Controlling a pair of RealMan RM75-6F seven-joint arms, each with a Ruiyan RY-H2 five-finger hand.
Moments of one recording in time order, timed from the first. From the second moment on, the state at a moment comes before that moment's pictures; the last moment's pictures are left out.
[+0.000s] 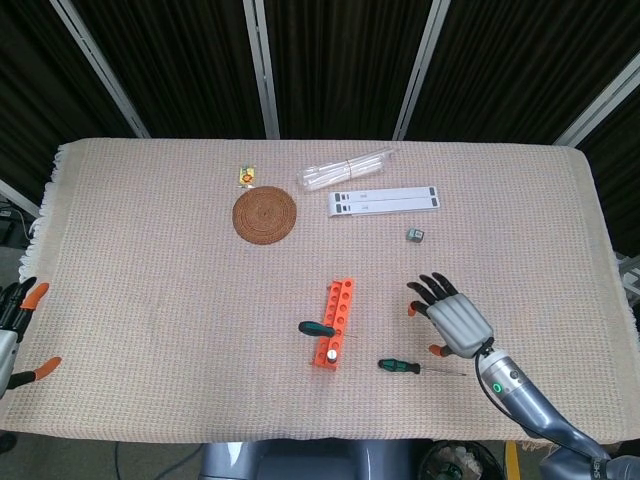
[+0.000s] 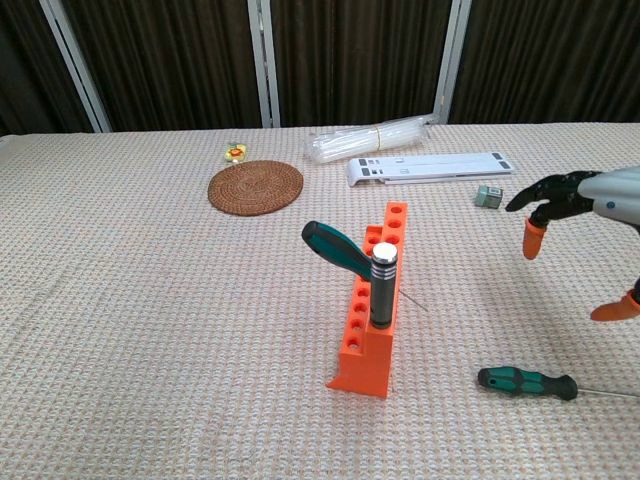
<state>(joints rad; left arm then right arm) -0.06 -1.05 0.00 -1.61 1.57 1.52 0.02 0.53 -1.24 0.01 -1.66 -1.44 1.02 -0.19</state>
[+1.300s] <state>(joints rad) -0.05 -1.06 0.00 -1.59 1.56 1.51 0.00 0.49 -1.50 -0.04 -1.50 -1.47 1.04 -0.29</state>
